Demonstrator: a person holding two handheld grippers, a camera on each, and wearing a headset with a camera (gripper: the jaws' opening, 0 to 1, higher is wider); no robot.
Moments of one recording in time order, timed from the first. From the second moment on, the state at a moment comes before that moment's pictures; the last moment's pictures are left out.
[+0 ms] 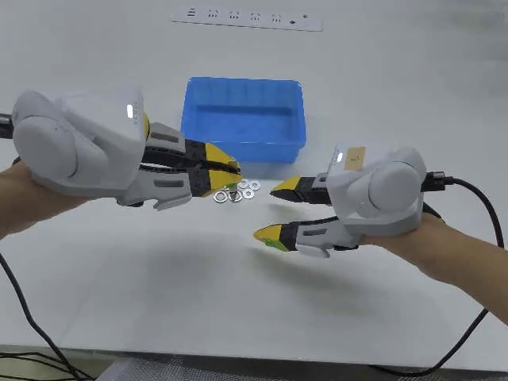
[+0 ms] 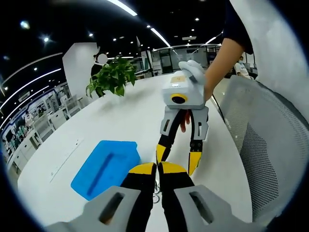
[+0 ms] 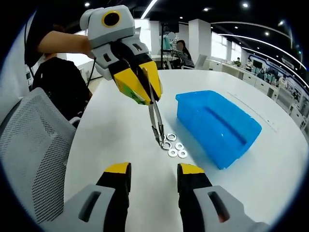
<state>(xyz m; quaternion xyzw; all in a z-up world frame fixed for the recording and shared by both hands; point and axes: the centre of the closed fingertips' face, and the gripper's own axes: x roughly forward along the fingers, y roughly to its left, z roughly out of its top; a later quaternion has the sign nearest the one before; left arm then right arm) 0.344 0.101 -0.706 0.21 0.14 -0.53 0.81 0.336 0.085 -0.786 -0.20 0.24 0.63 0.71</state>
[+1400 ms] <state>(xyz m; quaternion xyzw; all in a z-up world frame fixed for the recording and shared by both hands) 0.350 0.113 -0.715 0.16 0.20 -0.52 0.81 0.349 0.138 -0.771 -0.19 0.21 0.67 0.68</state>
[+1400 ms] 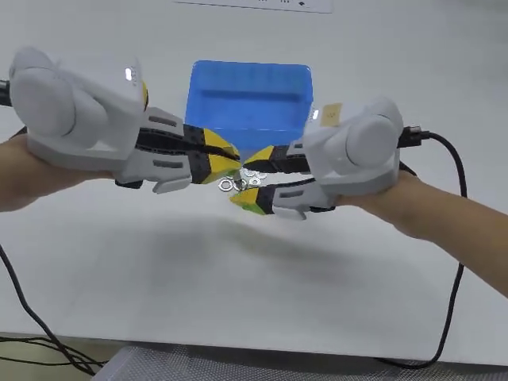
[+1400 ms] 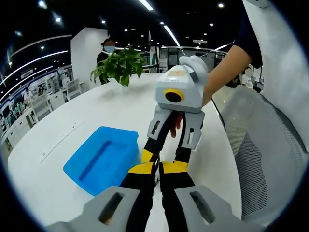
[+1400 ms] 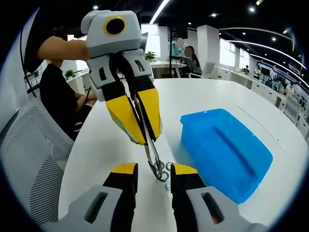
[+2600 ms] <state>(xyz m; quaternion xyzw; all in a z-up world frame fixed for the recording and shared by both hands) 0.351 0.115 -0.712 0.18 0.19 -0.50 0.82 0.341 0.135 -0.768 -0.23 0.18 0.70 0.65</state>
